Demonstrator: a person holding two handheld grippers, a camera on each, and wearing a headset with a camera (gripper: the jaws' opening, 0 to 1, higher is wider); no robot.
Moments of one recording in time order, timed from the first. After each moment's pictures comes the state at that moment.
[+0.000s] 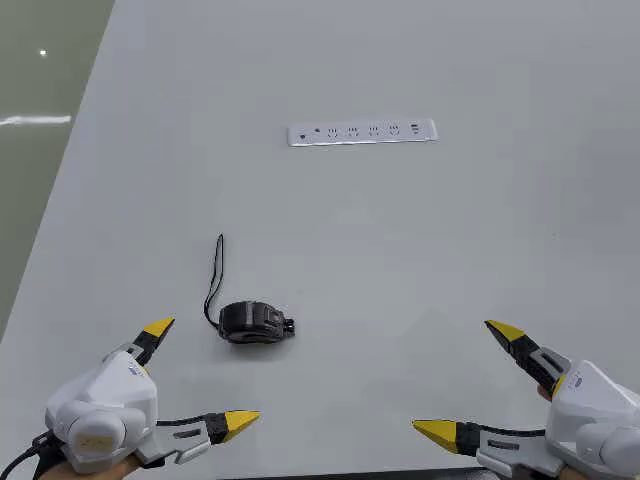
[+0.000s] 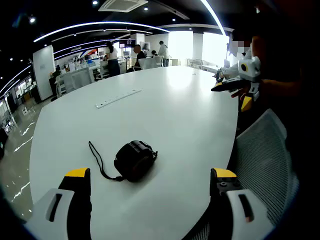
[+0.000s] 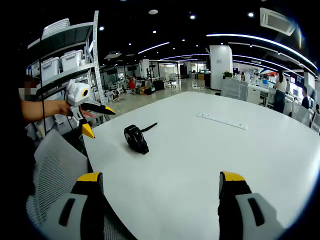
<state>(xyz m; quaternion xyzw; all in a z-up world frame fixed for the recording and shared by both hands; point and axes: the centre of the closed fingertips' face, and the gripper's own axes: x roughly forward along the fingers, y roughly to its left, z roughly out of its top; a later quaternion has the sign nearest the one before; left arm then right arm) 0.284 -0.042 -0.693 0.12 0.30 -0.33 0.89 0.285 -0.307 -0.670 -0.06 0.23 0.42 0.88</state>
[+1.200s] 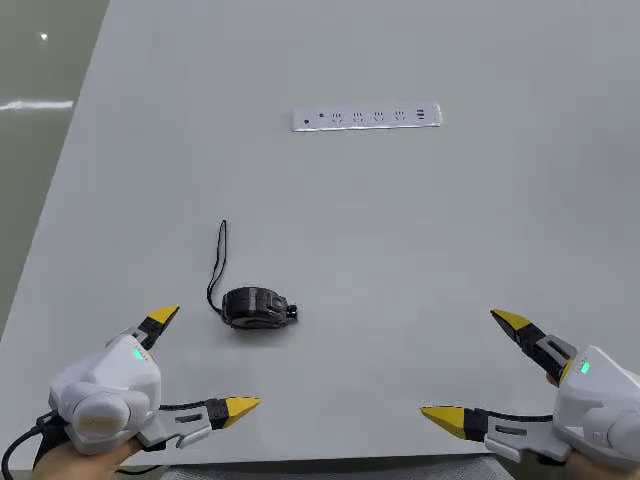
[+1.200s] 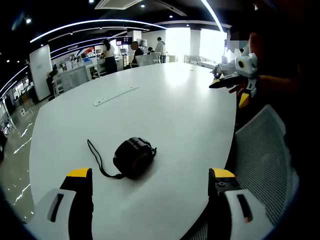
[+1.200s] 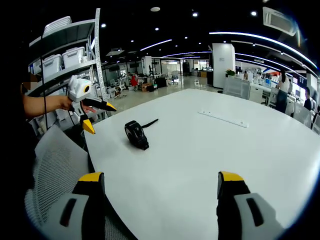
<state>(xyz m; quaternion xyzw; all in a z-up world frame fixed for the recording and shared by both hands) 0.283 -0.040 -0.697 0.14 0.31 -0.34 0.88 0.285 -0.311 -0.676 -0.07 0.24 0.43 0.87</state>
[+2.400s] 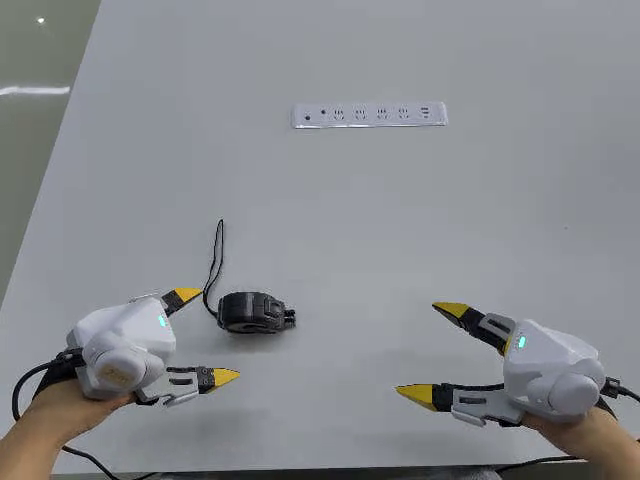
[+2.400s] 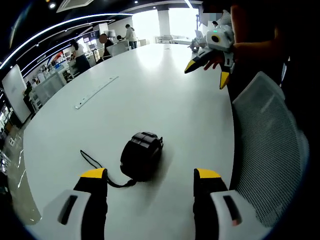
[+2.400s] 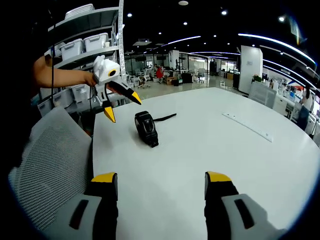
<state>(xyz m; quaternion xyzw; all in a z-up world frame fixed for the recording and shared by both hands) 0.322 -0.036 -0.736 0.25 0.33 -0.43 0.80 0.316 -0.266 -0.713 -0.13 0.24 0.52 0.81</state>
